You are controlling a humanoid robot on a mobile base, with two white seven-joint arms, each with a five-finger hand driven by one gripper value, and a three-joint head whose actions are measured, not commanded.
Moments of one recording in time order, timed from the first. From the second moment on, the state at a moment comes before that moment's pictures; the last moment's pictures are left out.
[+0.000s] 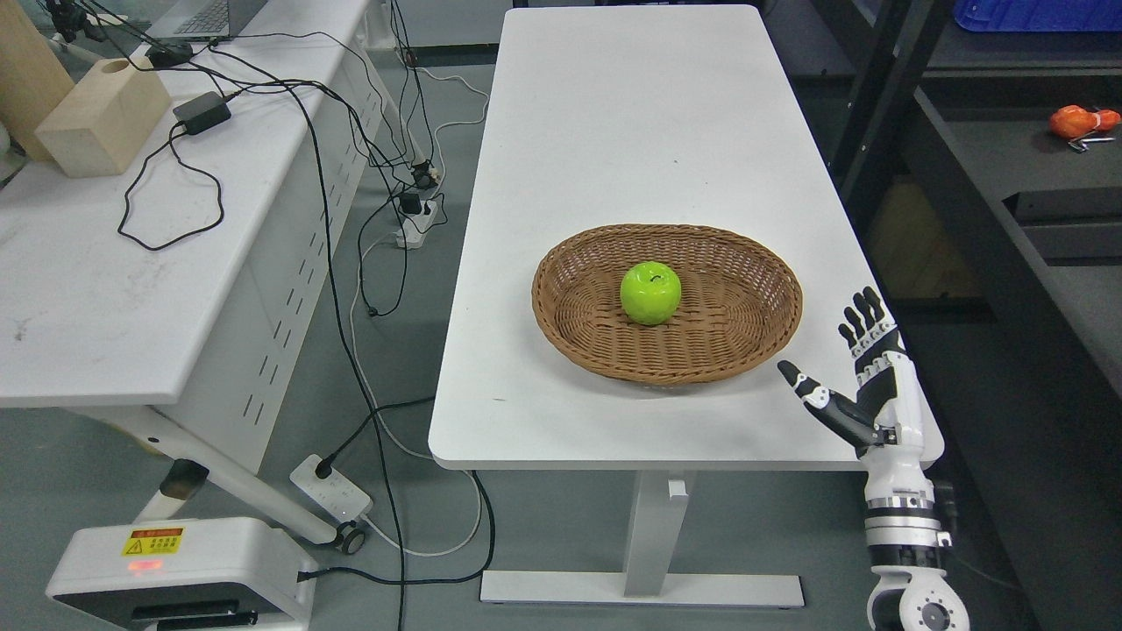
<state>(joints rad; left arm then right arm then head) 0.04 0.00 -0.06 -0.05 0.05 -0.03 -0.14 0.00 0.00 -0.07 -1.57 -0.06 -0.31 -0.03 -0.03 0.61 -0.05</state>
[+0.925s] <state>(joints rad) 0.04 0.00 -0.06 -0.05 0.05 -0.02 -0.14 -0.26 -0.23 0.06 -1.64 0.50 -0.48 0.13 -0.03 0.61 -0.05</state>
